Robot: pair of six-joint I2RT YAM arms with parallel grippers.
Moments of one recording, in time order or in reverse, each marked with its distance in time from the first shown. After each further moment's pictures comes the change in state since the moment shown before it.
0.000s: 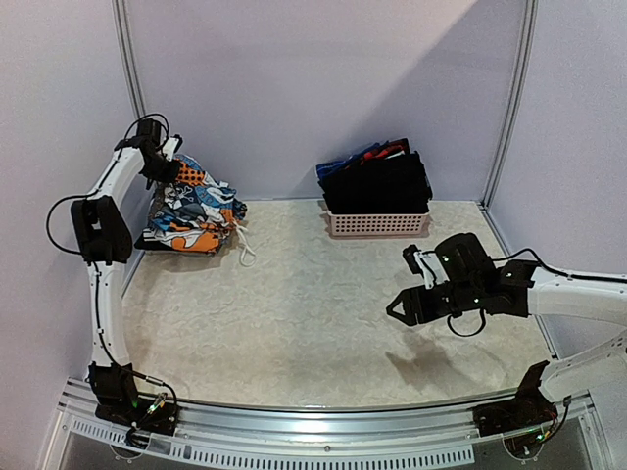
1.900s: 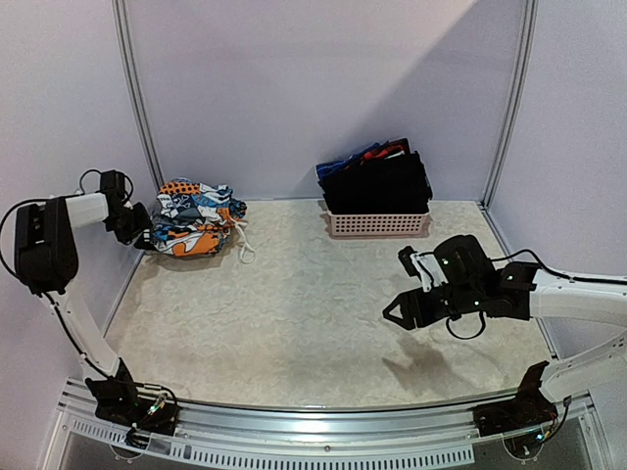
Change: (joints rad) left arm 0.151 -0.626 -1.217 0.517 0.024 -0.689; right arm 0.038 -0.010 0.000 0.008 -0.007 -0.015
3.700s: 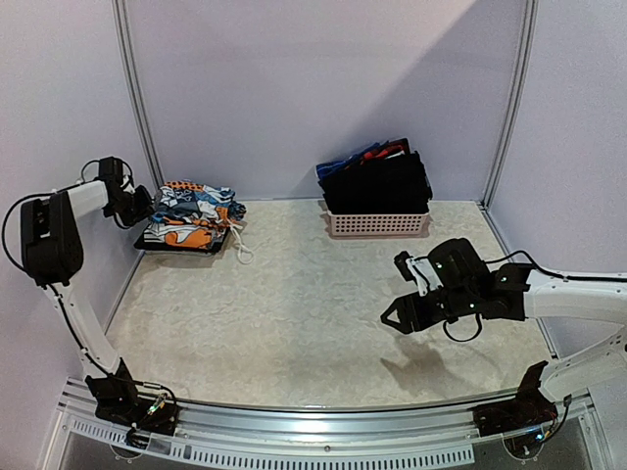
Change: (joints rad) left arm 0.023 0.096 0.192 -0.045 0.222 -0.050; right arm 0.015 0.036 0.000 0.000 0.005 -0.001
